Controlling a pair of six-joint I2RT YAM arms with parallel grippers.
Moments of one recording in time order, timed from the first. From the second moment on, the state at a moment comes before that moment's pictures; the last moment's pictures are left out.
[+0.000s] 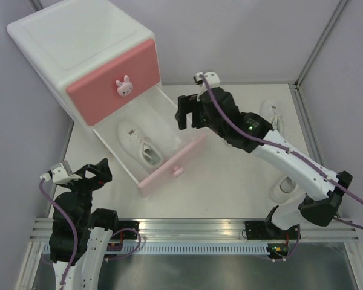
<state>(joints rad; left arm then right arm) -0.13 0.01 0.66 -0.71 -0.28 -0.41 0.94 1.50 1.70 -0.61 0.33 0.39</state>
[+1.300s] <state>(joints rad) -0.09 0.01 0.66 -0.70 -0.26 -0.41 -0.08 1.65 1.17 -0.42 0.03 0.35</state>
